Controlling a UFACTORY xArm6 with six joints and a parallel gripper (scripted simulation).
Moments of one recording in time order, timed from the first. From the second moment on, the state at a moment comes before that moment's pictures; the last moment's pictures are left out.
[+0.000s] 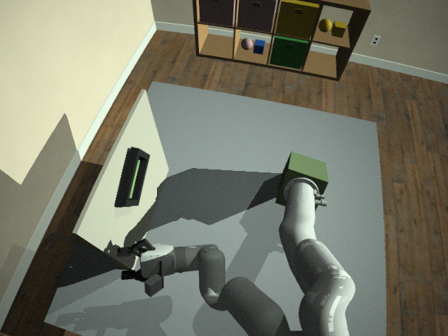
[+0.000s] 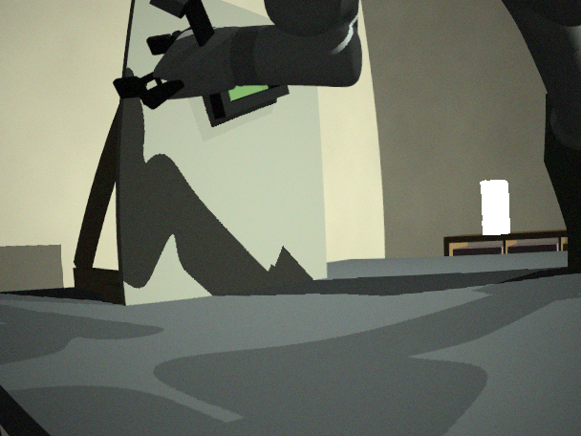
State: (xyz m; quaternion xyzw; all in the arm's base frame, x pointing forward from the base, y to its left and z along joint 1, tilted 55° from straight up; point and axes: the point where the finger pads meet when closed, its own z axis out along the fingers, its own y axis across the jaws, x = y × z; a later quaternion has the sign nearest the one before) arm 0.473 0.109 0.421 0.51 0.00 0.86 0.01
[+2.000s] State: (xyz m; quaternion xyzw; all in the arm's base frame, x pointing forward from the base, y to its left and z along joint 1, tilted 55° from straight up) arm 0.474 0.034 0.376 0.54 0.12 0.81 0.19
